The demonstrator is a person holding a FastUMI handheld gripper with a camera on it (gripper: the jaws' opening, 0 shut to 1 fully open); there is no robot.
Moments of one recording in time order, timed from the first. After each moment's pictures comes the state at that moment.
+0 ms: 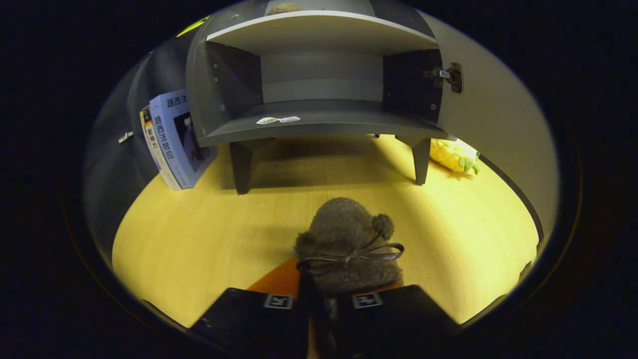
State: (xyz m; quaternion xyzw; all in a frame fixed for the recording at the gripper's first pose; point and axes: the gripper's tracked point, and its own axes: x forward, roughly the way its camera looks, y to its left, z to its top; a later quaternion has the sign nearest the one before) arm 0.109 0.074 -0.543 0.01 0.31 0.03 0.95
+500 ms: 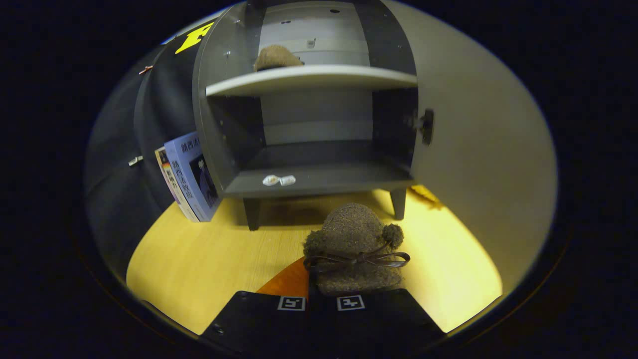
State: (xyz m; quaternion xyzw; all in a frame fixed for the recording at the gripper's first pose) arm 0.100 0.045 -0.413 0.03 0.25 0.03 0.97
